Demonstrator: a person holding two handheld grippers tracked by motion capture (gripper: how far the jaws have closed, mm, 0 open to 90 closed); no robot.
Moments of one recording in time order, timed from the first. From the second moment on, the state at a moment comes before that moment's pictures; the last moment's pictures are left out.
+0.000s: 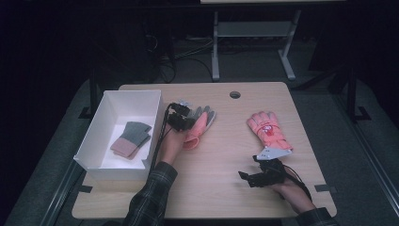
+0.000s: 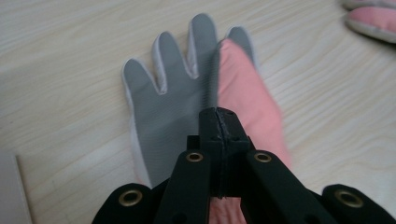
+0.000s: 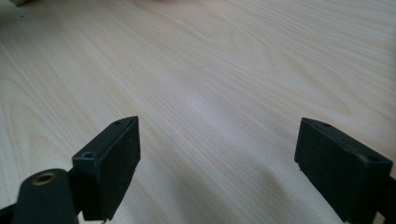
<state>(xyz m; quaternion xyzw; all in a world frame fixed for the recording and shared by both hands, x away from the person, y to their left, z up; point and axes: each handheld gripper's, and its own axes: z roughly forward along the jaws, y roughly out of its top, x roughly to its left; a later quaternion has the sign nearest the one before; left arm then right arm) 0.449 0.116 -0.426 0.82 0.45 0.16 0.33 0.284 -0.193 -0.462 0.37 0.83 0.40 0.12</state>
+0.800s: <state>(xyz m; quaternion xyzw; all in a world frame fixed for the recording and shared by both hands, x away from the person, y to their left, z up) 0.431 0.093 -0.433 0.85 0.40 0.08 0.34 0.284 -0.194 -0.462 0.37 0.83 0.40 0.12</state>
